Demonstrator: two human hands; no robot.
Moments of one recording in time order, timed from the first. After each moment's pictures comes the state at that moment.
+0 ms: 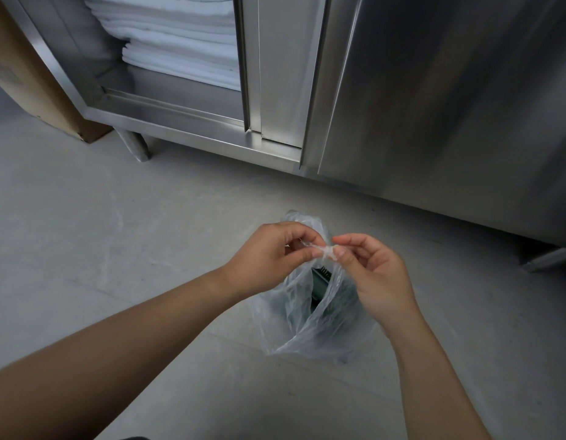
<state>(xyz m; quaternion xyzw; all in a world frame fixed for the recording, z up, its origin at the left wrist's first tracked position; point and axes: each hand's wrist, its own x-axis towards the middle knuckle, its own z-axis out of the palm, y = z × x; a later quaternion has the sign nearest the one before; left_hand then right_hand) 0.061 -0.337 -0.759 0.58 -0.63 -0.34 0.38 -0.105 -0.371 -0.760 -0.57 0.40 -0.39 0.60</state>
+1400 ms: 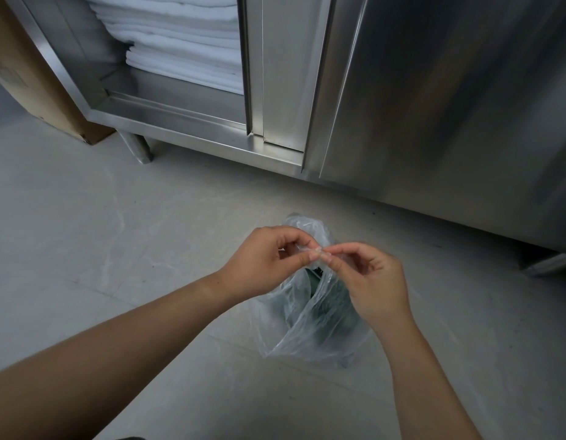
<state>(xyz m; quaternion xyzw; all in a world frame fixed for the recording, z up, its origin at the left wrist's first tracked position) 0.067 -0.332 -0.760 0.59 -0.61 -0.35 0.40 -0.100 -0.370 -0.764 -0.65 0.40 -0.40 0.50</state>
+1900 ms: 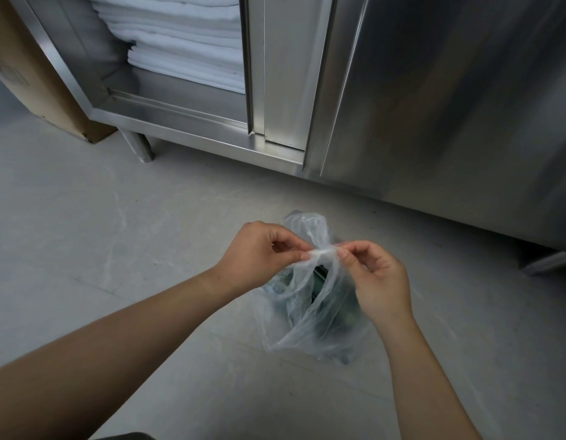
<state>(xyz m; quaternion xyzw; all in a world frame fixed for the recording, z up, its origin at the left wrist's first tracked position) 0.074 -0.329 -0.760 0.65 -0.57 -0.32 0.39 -0.106 -0.372 -0.780 -0.59 0.48 -0.41 0.50</state>
